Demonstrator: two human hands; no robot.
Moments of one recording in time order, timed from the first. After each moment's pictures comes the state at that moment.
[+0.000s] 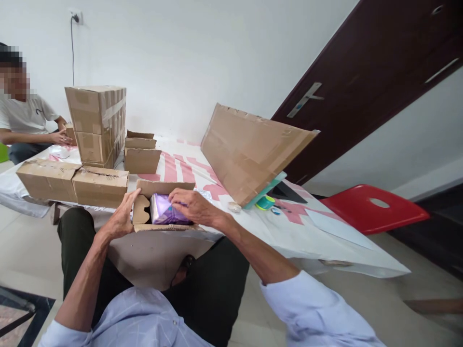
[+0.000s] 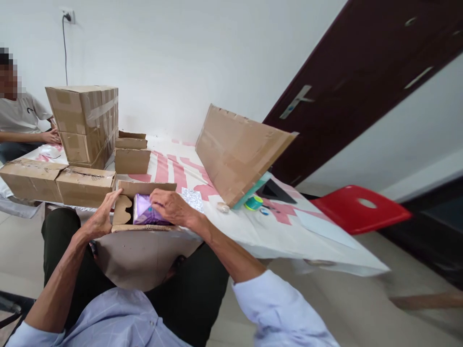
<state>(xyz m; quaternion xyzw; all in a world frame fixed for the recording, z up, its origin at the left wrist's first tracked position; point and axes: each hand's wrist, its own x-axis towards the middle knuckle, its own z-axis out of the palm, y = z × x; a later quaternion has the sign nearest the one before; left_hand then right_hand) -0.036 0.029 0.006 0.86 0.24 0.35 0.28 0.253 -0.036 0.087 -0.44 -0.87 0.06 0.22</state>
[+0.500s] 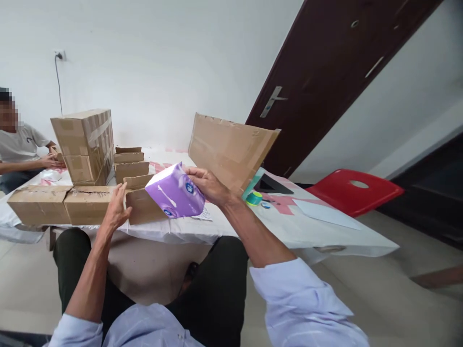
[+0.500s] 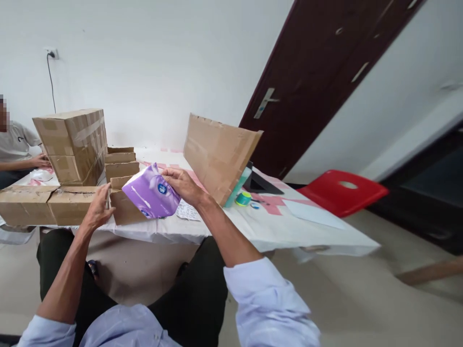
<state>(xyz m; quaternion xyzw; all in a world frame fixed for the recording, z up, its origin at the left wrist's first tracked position) -0.006 0.089 0.045 0.80 0.34 0.44 0.23 0.292 -0.037 0.153 -0.45 -0.59 0.39 0.54</state>
